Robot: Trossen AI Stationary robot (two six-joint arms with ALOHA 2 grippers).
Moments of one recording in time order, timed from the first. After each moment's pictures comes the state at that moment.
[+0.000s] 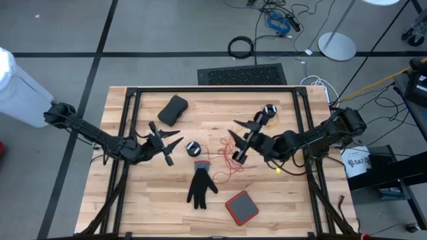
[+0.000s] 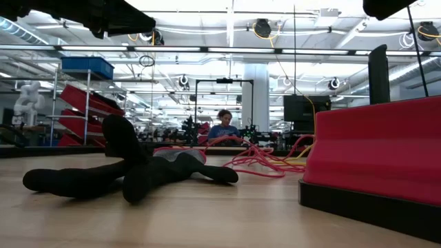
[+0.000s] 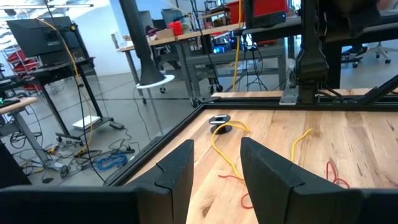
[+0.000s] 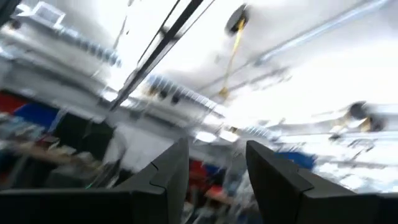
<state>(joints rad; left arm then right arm) -0.42 0.97 0.39 0.56 -0.89 0.16 0.26 1.53 0.78 1.57 0.46 -0.73</state>
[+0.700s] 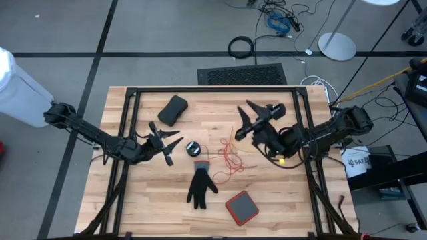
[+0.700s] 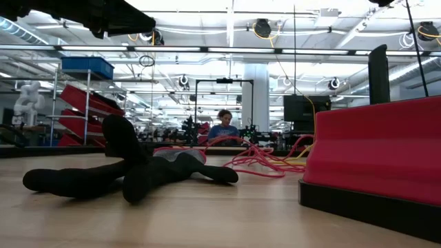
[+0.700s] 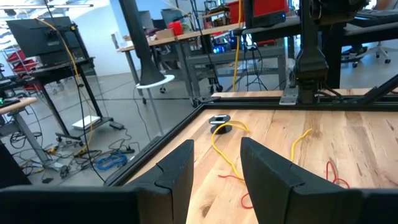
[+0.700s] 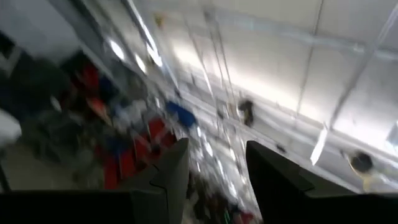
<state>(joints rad) -0.42 0.97 0.39 0.56 -0.89 0.16 0.24 1.43 0.81 1.49 0.82 -1.44</state>
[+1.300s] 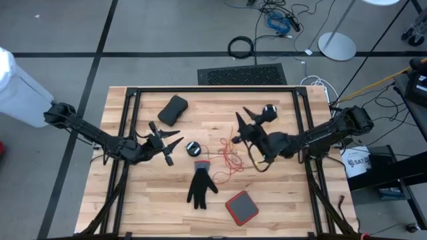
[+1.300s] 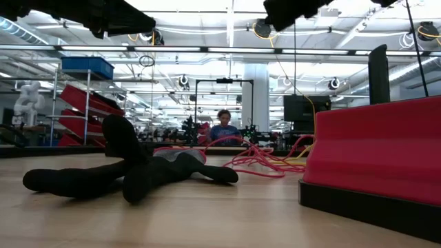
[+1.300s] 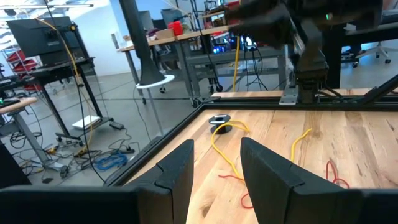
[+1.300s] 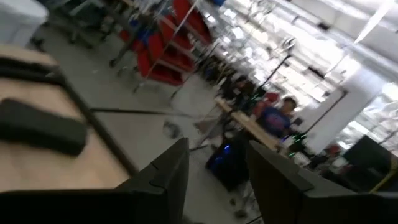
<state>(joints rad) -0.42 0.97 0.39 0.56 -0.89 0.16 0.25 1.42 0.80 0.79 1.28 -0.74</state>
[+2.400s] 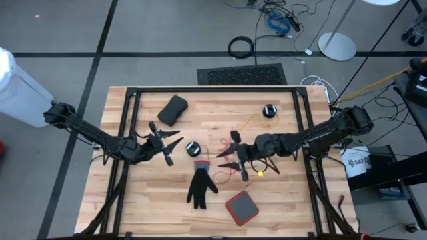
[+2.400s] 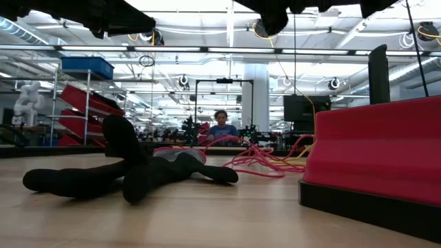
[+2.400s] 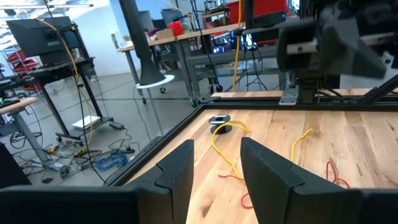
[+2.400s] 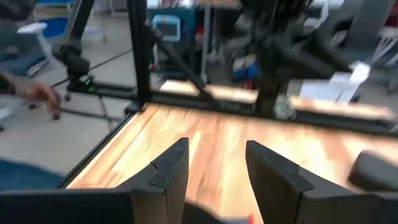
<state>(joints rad) -0.42 0.97 0.39 0.56 -0.89 0.16 0.21 1.43 0.80 0.48 0.00 -0.01</state>
